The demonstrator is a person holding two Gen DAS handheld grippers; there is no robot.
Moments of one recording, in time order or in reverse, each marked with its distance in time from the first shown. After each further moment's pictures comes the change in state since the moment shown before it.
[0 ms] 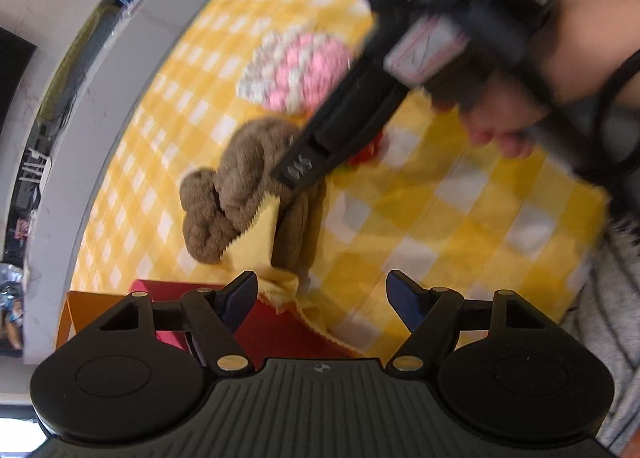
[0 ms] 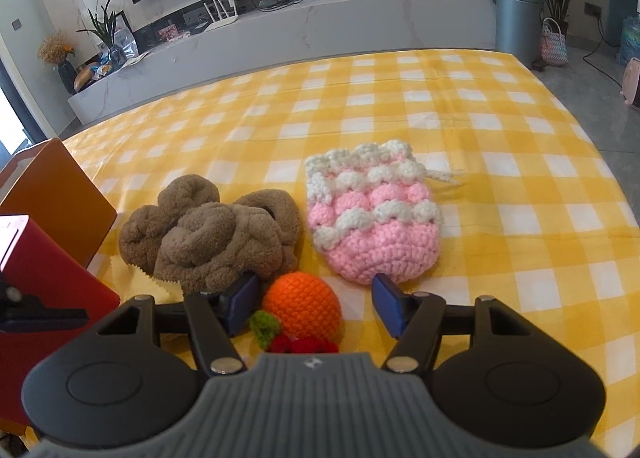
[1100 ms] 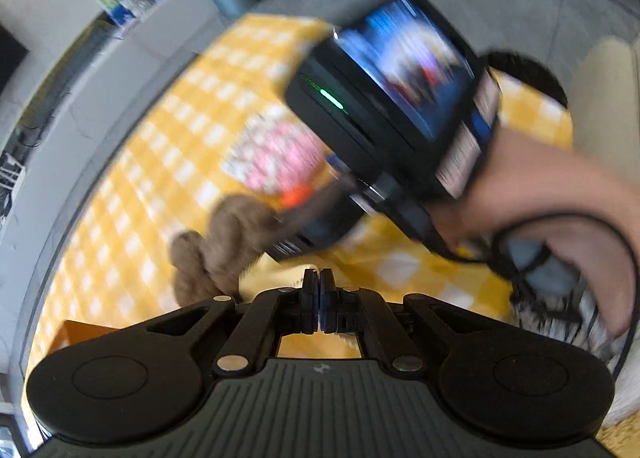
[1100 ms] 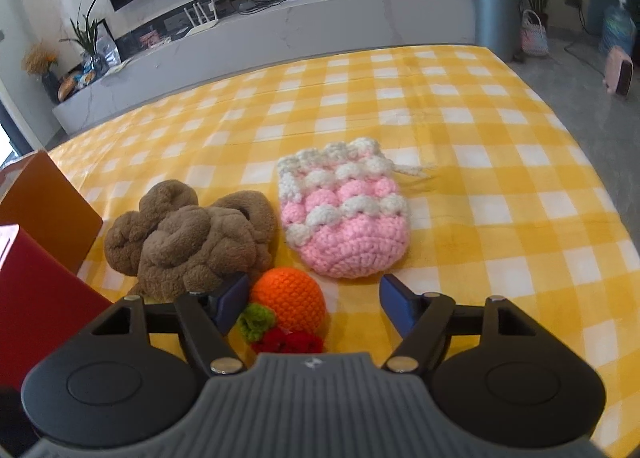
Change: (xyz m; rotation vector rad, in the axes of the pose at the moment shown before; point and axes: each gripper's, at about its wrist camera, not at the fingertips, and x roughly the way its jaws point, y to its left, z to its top) left arm -0.074 0.024 0.014 -0.107 -0.195 -0.154; right arm -0.007 -0.012 -0.001 0.053 0.000 -0.035
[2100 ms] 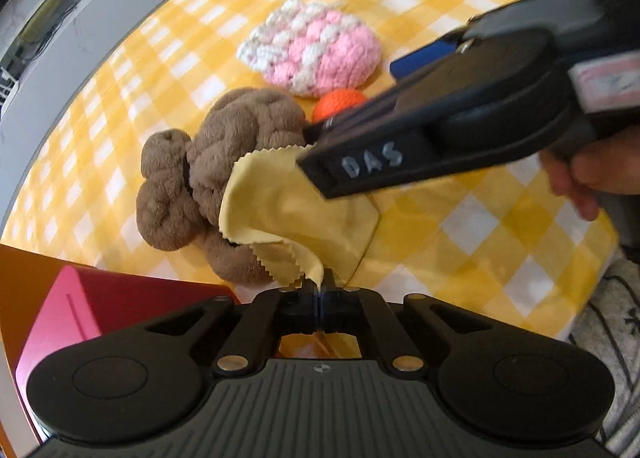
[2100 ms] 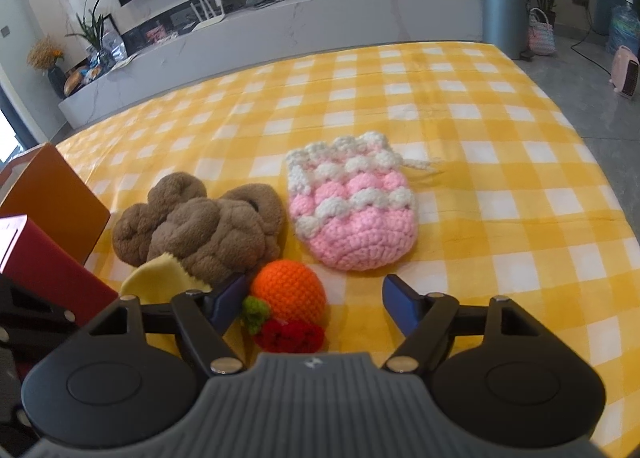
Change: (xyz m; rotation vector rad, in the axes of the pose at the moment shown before) left arm 0.078 0.031 -0.035 -0.142 0.170 -0.044; right arm 0.001 0.004 -0.002 -0.028 0.021 0.018
